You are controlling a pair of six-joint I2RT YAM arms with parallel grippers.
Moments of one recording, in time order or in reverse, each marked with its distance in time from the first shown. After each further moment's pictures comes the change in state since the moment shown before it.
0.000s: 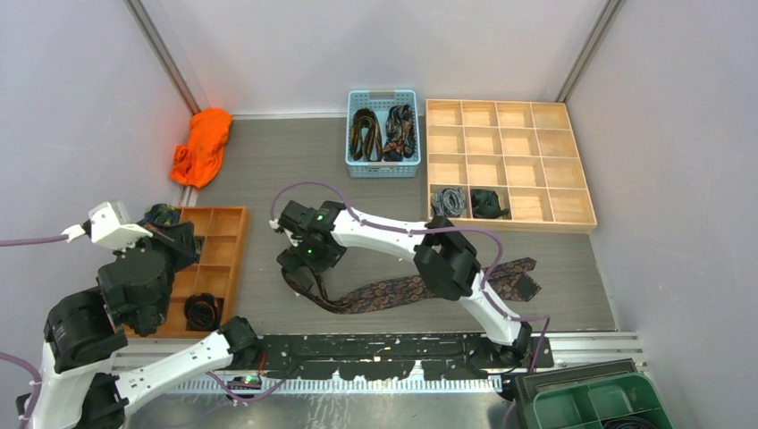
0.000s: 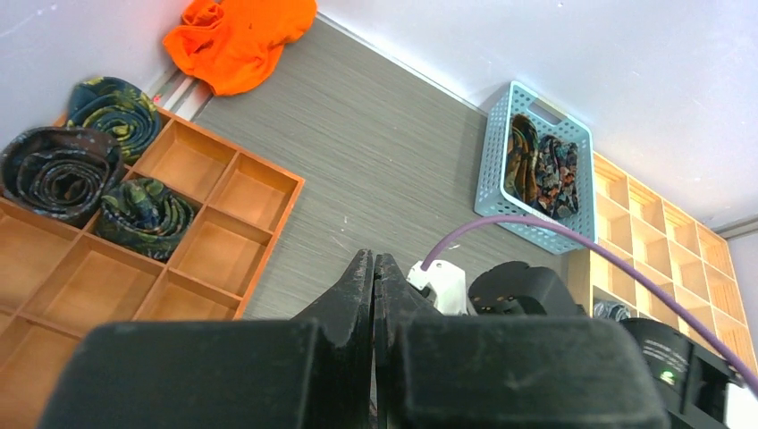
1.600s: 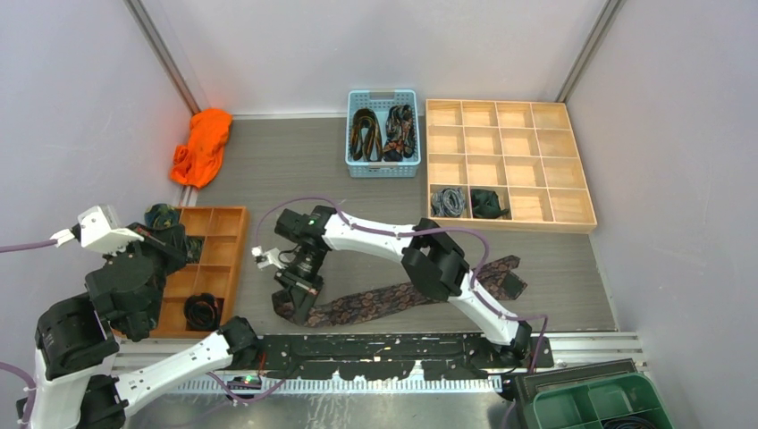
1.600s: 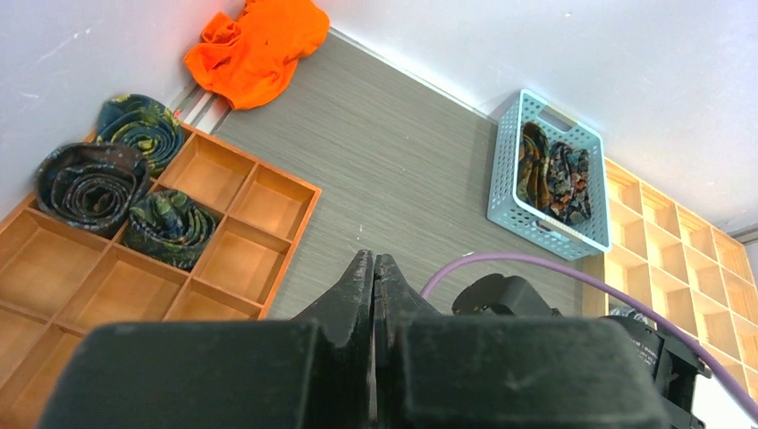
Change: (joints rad) left arm 0.000 -0.037 0.012 -0.034 -0.022 0.040; right arm 0.026 0.112 0.071 -0.063 -0.771 -0.215
